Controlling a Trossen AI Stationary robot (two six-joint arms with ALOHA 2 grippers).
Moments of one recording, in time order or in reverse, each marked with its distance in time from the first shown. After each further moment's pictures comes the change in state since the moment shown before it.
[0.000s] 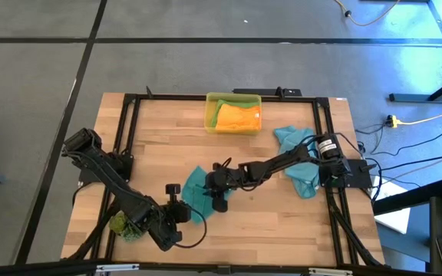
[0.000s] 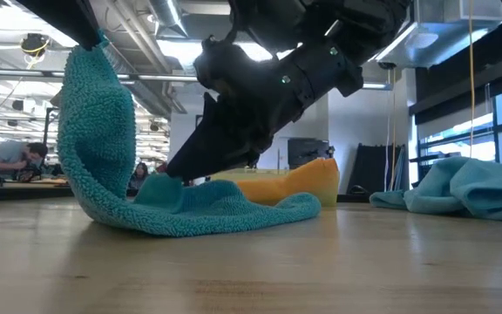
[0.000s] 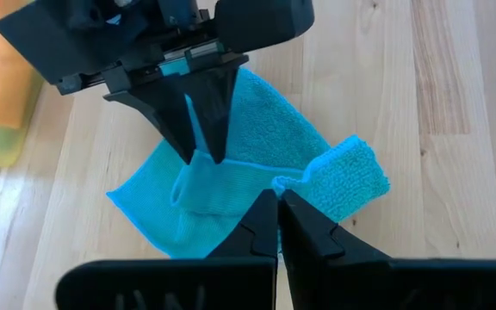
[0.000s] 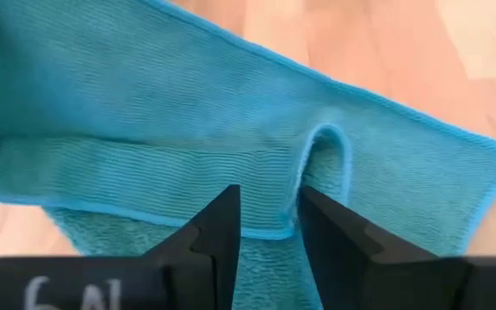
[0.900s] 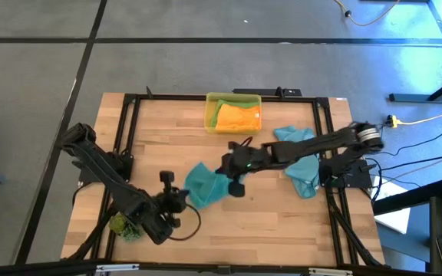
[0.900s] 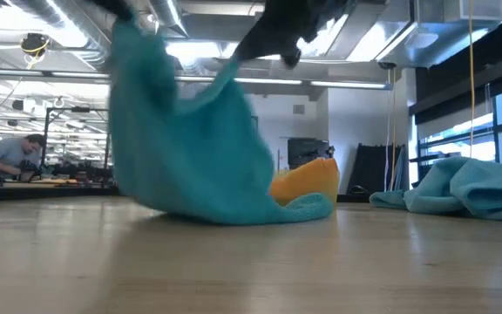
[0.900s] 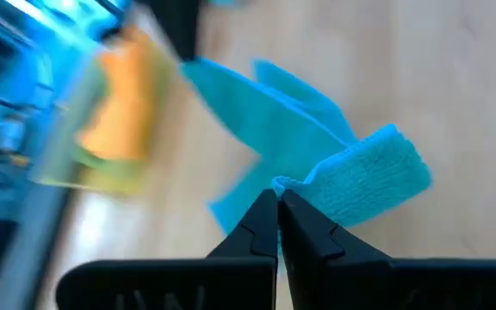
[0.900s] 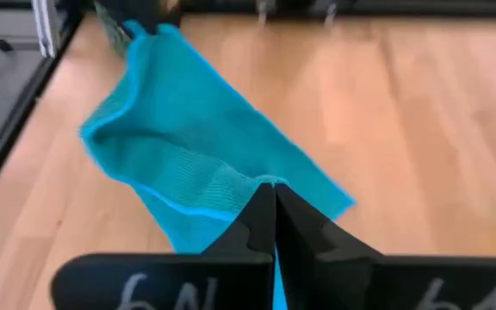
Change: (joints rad) left arm 0.003 -0.079 0.000 -0.129 -0.237 0.062; right arm -0.031 -0.404 0.002 -0.391 0.080 -0.127
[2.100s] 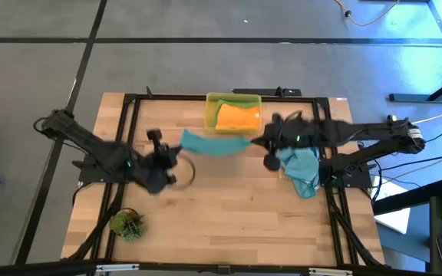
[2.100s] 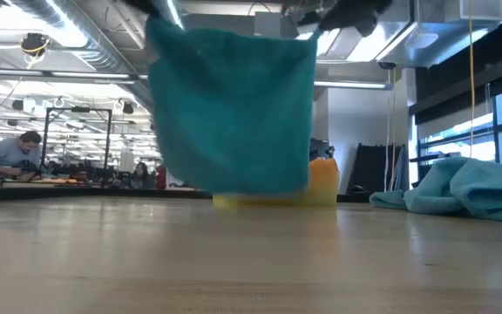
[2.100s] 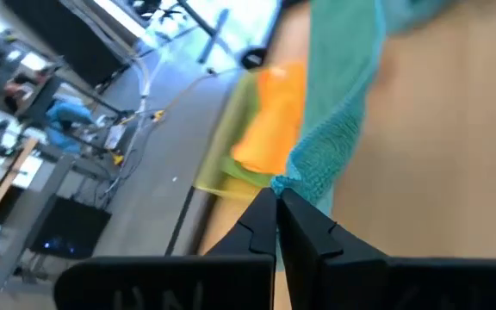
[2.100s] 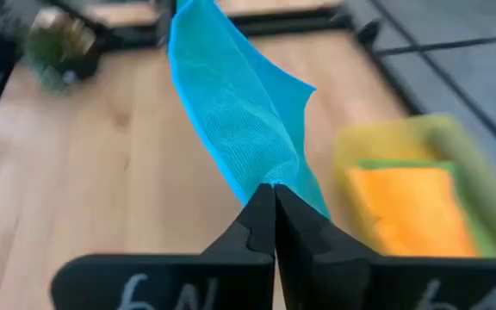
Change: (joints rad) left arm 0.266 -0.372 -0.098 0.005 -0.136 0.362; right arm -0.122 -0.514 -0.139 -0.301 0.116 0.030
